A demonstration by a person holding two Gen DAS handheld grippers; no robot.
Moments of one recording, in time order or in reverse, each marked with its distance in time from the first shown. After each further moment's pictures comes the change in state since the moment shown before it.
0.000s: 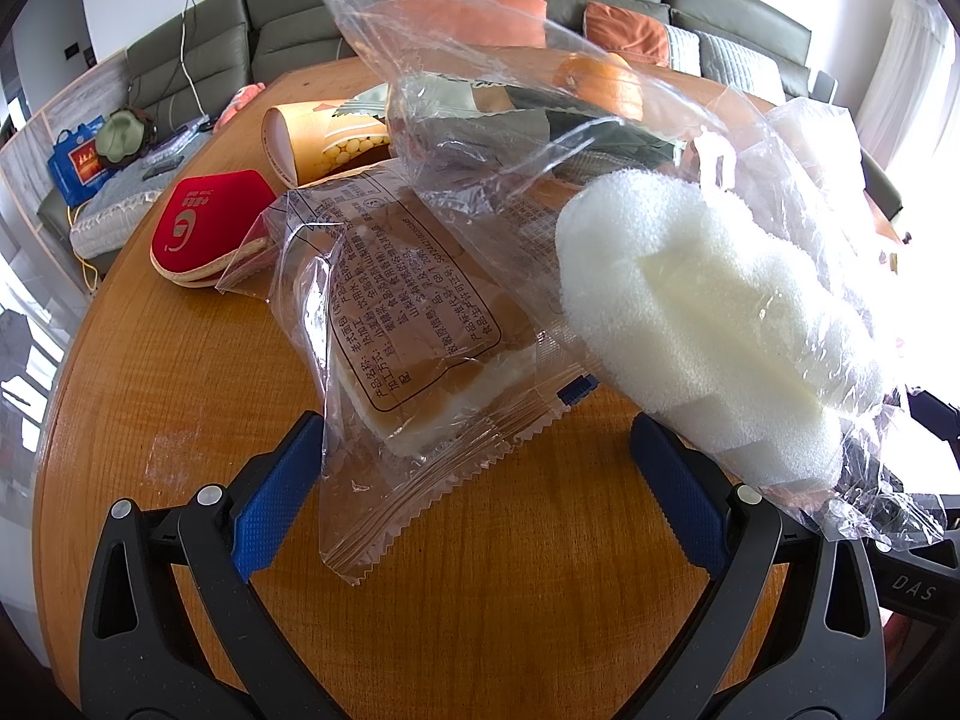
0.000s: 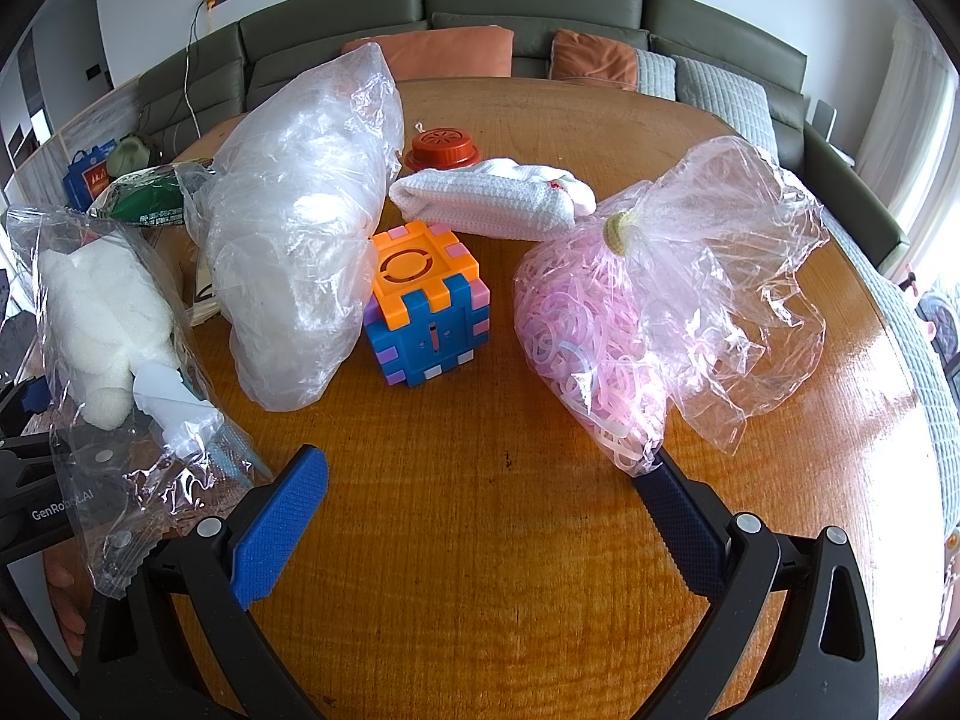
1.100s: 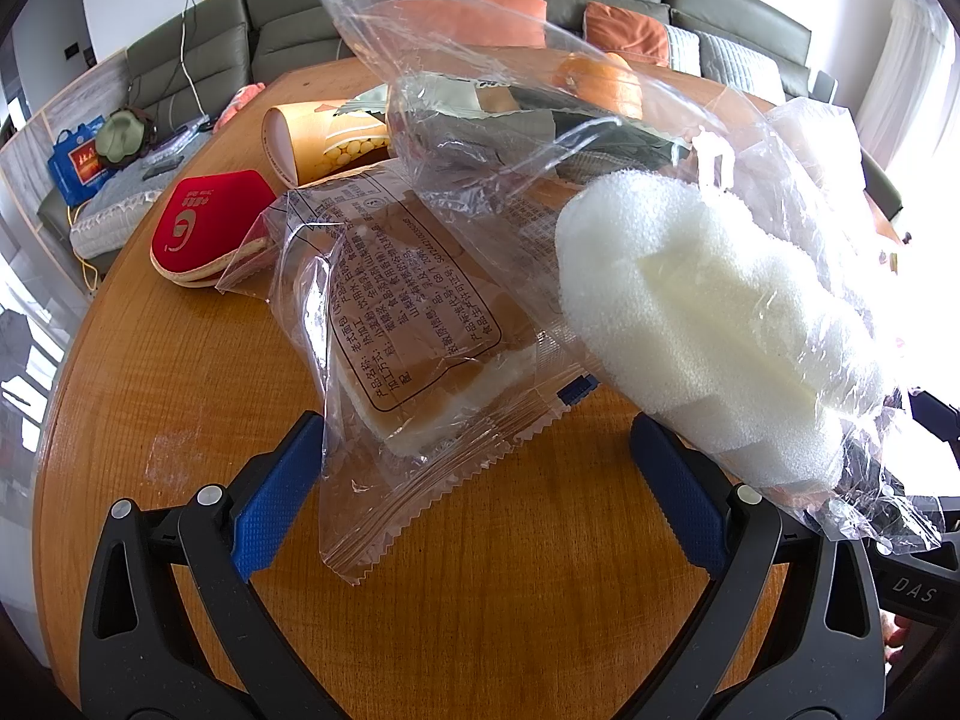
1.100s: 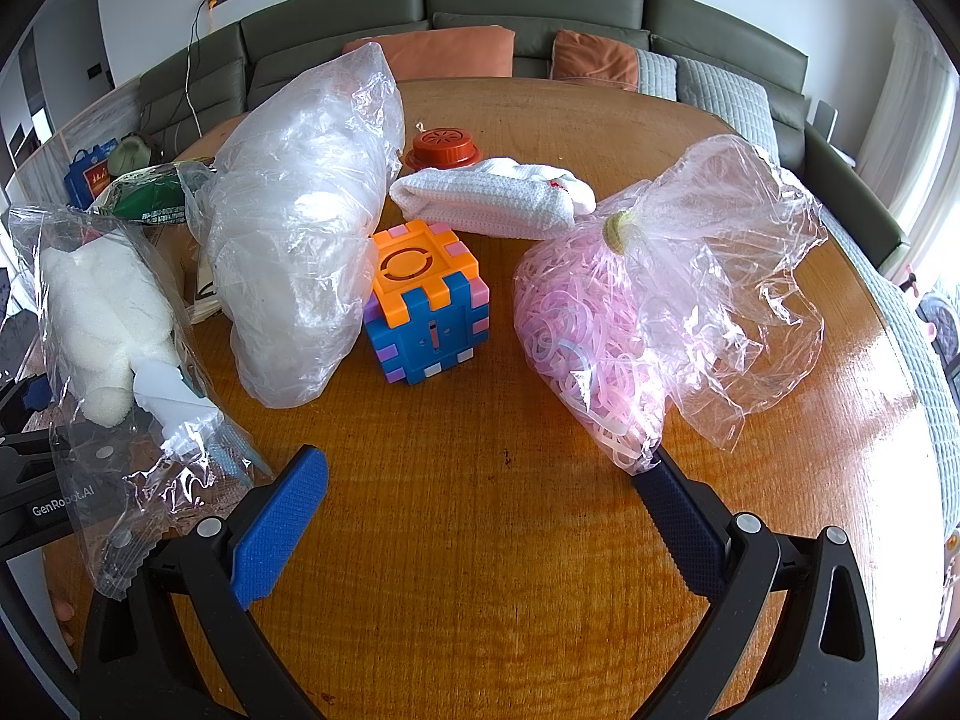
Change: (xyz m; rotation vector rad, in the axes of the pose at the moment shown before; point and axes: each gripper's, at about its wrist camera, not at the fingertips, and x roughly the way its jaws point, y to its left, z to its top) left arm 0.000 0.000 0.000 0.000 0.000 0.000; right arm -0.003 0.001 -0.002 -0.002 0.000 0.001
